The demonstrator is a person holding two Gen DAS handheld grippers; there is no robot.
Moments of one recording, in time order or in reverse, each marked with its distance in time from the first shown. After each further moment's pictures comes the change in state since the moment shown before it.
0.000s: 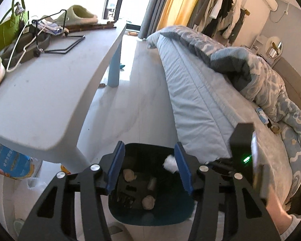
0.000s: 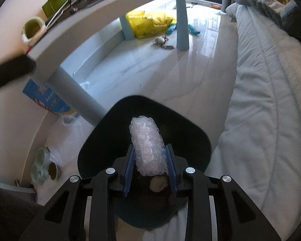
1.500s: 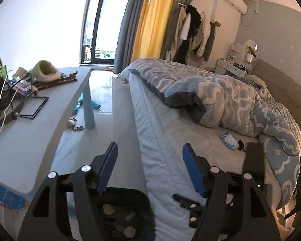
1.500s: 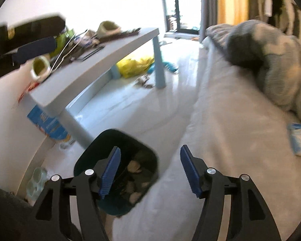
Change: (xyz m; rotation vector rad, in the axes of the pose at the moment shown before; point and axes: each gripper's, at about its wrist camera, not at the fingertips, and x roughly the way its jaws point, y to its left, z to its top) left arm -0.037 -0.135 0.050 0.150 -0.212 -0.070; right arm -0.142 -0.071 -0.026 0.042 -0.299 -0.083
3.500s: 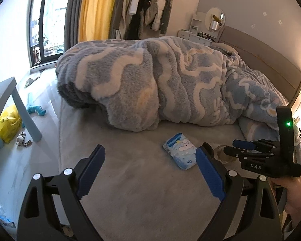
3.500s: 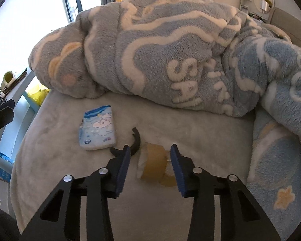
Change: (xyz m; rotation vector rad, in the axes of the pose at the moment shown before) left arm 0.175 -0.194 0.021 0.188 0.145 -0.206; right arm -0.090 -0.317 -0.057 0.382 0.012 -0.374
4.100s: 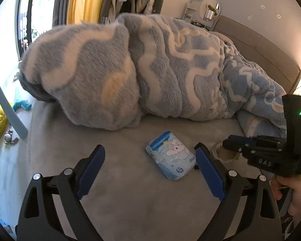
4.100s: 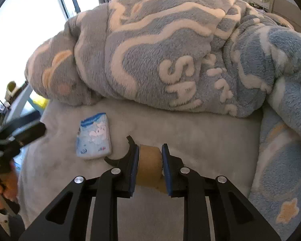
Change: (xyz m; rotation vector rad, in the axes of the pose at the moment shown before) left arm 0.059 -0.020 0.004 -0.001 0.095 -0.071; right arm 0.007 -0.023 0.013 0.062 0.016 0.082
